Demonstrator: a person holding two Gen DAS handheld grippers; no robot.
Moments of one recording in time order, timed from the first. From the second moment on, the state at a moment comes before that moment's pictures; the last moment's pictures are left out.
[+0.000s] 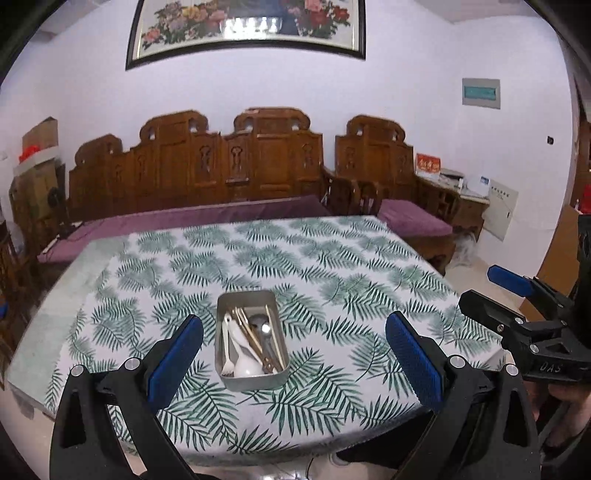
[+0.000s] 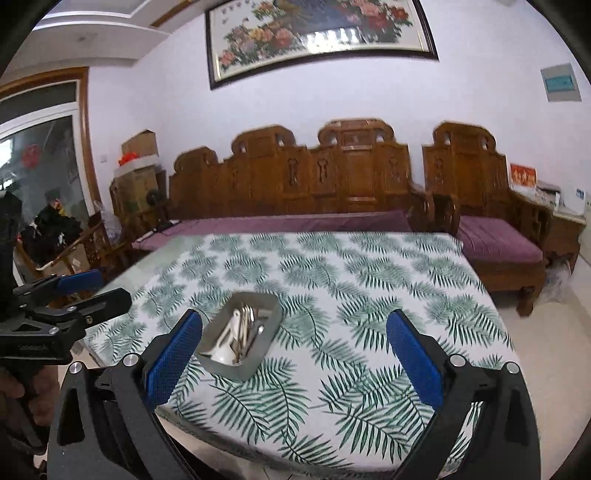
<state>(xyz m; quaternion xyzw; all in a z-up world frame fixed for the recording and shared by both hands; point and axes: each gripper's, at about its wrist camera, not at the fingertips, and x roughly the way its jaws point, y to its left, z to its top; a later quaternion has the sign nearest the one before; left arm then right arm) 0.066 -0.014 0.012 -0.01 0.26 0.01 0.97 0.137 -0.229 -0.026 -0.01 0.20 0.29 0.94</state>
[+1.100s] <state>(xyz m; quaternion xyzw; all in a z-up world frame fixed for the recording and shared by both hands) 0.037 -0.014 0.036 -0.02 0.22 0.02 0.98 0.115 -0.234 0.000 0.00 0.17 0.30 0.94</state>
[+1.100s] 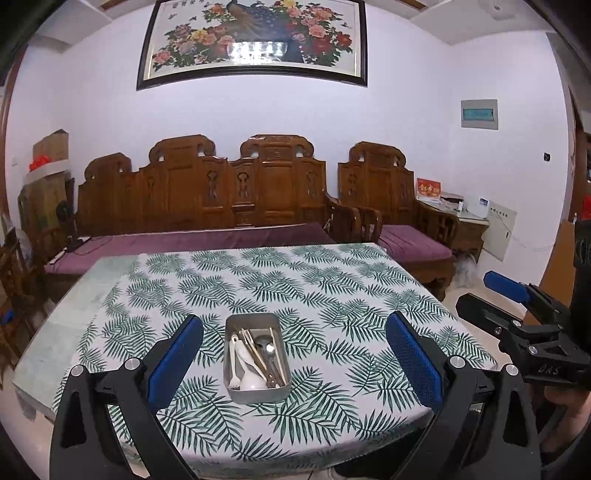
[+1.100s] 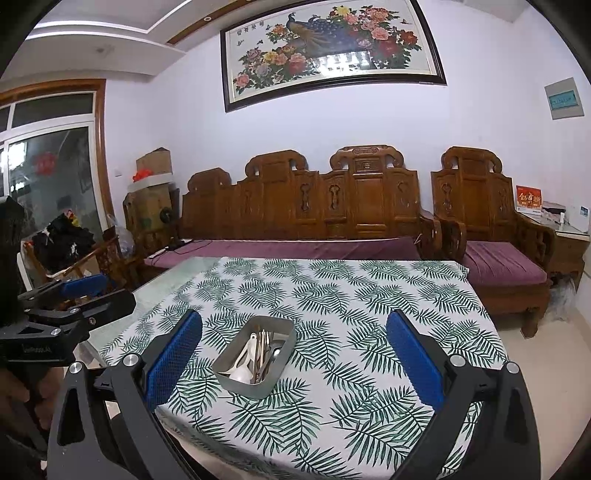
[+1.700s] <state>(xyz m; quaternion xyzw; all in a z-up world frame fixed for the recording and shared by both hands) 0.035 -0.017 0.035 -0.01 0.21 0.02 0.98 0.115 -0.235 0.000 0.00 0.17 0.30 0.94</state>
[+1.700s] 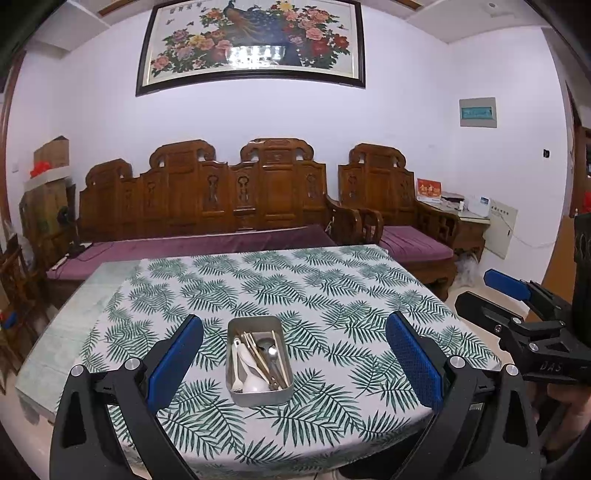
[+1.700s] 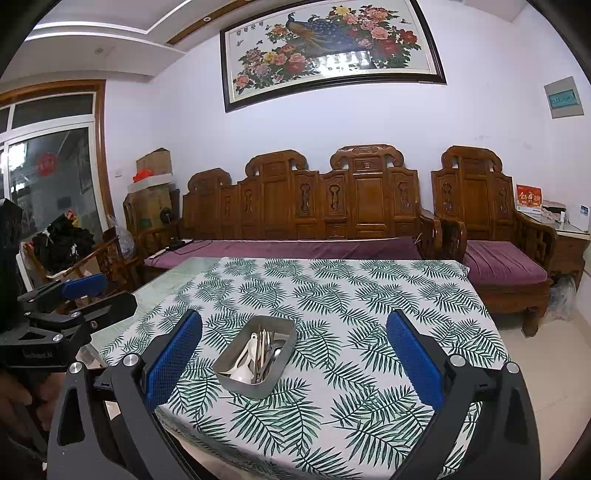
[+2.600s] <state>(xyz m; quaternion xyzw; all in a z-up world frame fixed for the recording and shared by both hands) 0.036 -0.018 0.037 -0.01 0.21 0.02 0.98 0.115 -0.233 -0.001 0.00 0.16 0.30 0.94</state>
